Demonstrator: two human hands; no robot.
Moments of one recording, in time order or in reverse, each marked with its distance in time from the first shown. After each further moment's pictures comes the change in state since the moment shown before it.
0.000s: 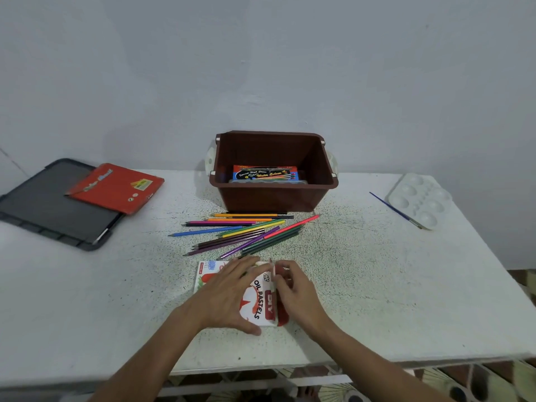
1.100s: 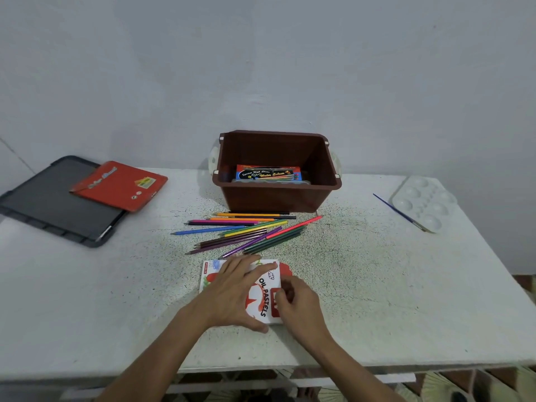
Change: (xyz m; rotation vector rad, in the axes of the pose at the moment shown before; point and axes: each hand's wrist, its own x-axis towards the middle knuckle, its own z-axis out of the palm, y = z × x) left_hand 0.007 -0.001 0.010 0.002 0.086 -0.028; right_hand -0.014 0.005 0.008 -0.238 0.125 -0.056
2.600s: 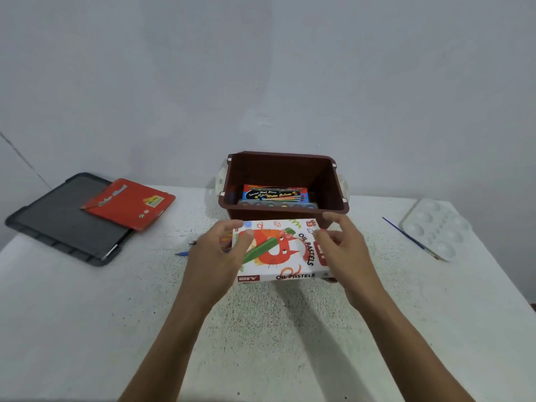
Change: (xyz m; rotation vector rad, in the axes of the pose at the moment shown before) left_hand -0.001 0.063 -0.137 -0.828 0.651 -0.538; right_hand 0.068 -0.087 -0.103 0.322 0.094 0.074
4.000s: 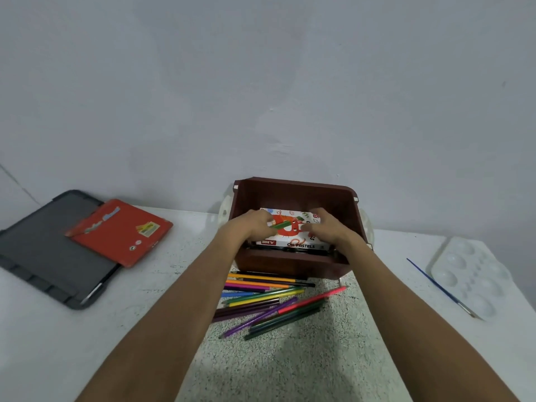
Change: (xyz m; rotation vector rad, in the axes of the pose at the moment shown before) left_hand 0.248 -0.012 0.072 0.714 -0.566 0.078; right_hand 0.226 -0.002 0.046 -0.486 -0.326 0.168
